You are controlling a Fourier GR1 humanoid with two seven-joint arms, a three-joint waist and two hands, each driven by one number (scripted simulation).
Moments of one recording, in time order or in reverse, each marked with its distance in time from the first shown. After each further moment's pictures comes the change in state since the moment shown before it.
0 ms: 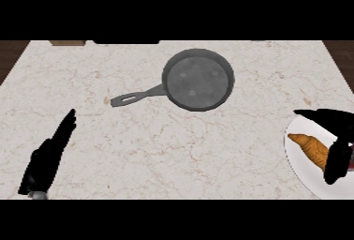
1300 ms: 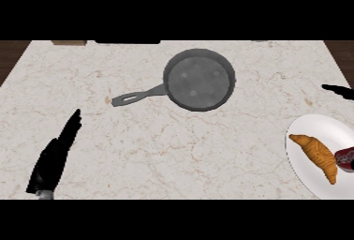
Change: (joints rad) left arm -0.018 0.051 -0.096 0.029 0.054 0.098 -0.016; right arm 0.010 -0.210 -0.097 0.054 -0.315 -0.219 -0.279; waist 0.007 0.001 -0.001
